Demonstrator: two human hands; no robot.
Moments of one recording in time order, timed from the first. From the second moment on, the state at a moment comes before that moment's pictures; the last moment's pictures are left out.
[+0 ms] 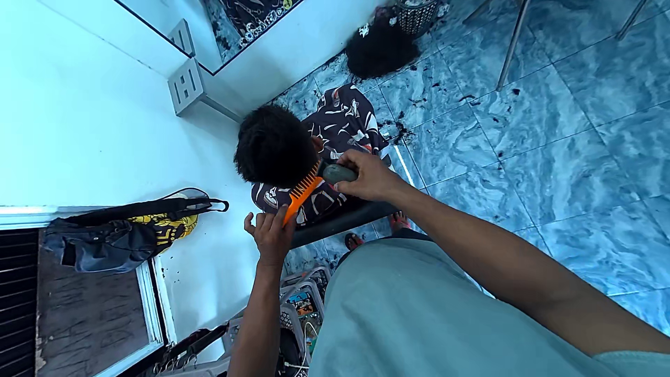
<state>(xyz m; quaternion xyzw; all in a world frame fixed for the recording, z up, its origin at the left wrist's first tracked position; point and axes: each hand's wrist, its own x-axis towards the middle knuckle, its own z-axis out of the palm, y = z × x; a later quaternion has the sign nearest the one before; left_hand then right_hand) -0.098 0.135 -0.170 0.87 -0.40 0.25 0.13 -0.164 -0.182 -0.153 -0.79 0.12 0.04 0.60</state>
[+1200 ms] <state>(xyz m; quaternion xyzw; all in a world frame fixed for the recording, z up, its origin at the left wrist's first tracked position) -0.120 0.085 -0.128 0.89 -0.35 0.27 0.13 -0.124 -0.225 -0.122 -0.85 0.04 0.12 0.52</state>
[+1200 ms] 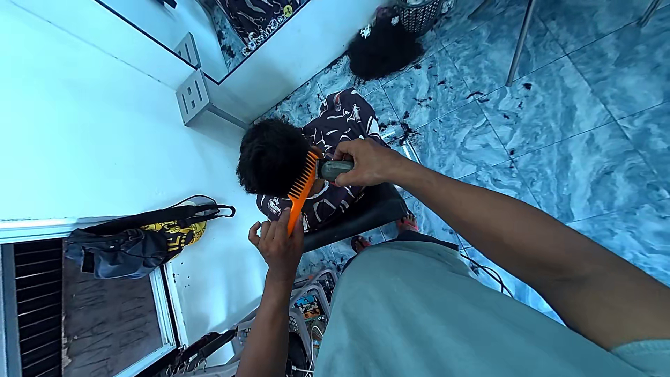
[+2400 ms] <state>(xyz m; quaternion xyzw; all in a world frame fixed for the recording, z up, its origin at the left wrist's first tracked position) -0.108 0.094 -0.128 0.88 -0.37 0.27 0.16 -0.119 -0.187 -0.048 -0.91 -0.02 0.10 0.40</state>
